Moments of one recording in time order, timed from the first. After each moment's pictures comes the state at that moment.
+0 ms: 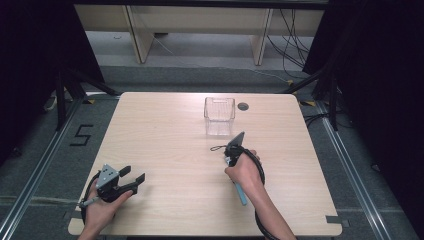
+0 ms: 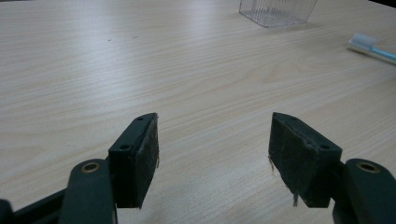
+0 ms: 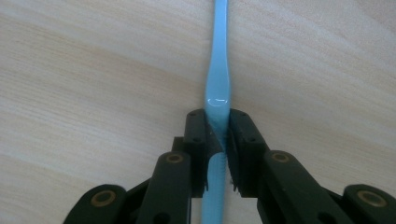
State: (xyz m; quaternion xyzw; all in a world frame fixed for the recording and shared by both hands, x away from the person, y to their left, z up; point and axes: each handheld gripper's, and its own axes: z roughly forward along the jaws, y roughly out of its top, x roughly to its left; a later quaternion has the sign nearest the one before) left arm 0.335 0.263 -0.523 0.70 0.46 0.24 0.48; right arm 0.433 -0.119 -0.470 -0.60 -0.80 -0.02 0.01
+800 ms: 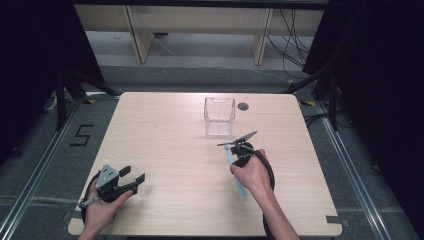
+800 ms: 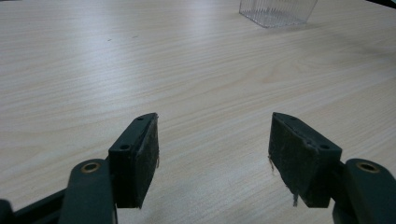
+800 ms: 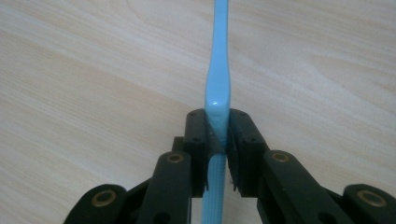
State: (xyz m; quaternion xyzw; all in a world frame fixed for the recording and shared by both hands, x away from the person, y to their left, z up) left arm 0.335 0.263 -0.523 0.70 0.46 0.24 0.49; right arm 0.413 -0.138 -0.441 -0.57 -0.80 -0.17 -0.04
